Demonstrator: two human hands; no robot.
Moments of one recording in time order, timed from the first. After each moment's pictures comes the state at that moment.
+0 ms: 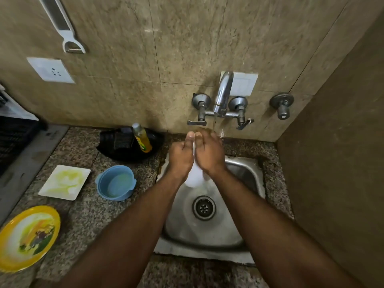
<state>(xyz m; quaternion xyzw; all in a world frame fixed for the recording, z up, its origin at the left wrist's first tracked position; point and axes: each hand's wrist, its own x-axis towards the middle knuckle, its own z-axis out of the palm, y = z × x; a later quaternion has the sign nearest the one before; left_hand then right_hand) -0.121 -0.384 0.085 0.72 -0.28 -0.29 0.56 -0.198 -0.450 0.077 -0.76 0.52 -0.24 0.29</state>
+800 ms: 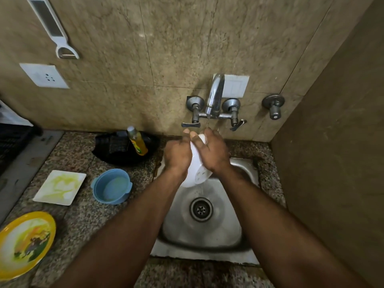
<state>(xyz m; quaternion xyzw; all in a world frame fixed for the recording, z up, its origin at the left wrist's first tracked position) -0.129 -0.396 0.106 0.75 -0.17 -0.31 0.56 -0.224 -0.458 0.091 -0.78 0.49 -0.25 0.29</state>
